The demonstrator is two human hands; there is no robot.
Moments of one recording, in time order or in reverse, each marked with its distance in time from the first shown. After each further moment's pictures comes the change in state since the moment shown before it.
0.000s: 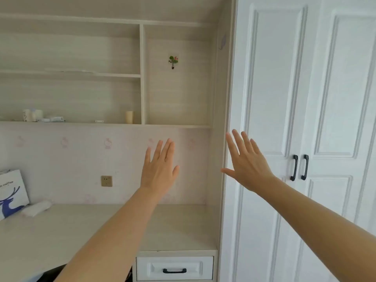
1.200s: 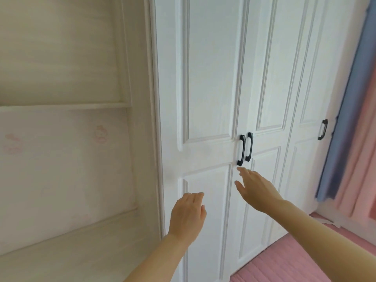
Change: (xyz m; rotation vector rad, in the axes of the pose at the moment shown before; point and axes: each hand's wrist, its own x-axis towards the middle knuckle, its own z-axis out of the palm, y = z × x) left_hand 0.056 0.246 0.279 -0.784 -0.224 0.379; right_hand -0.038 0.147 0.240 0.214 -0.391 0.585
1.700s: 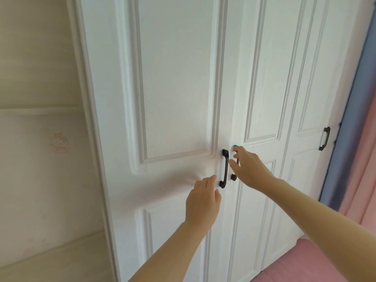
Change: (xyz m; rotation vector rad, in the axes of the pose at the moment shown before) left_hand 0.168 0.069 0.098 -0.189 0.079 -0.072; right_hand 0.150 0.097 -0.010 0.299 0.045 0.066
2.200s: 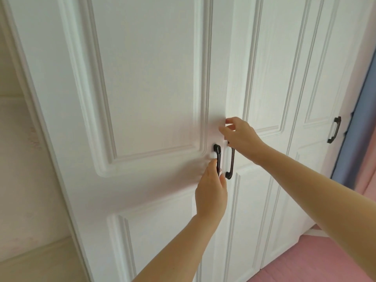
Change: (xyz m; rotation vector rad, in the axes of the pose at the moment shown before) left_hand 0.048 0.032 0.059 -0.195 0.092 -0.248; right_hand 0.072 0.004 -0.016 0.467 0.015 0.054
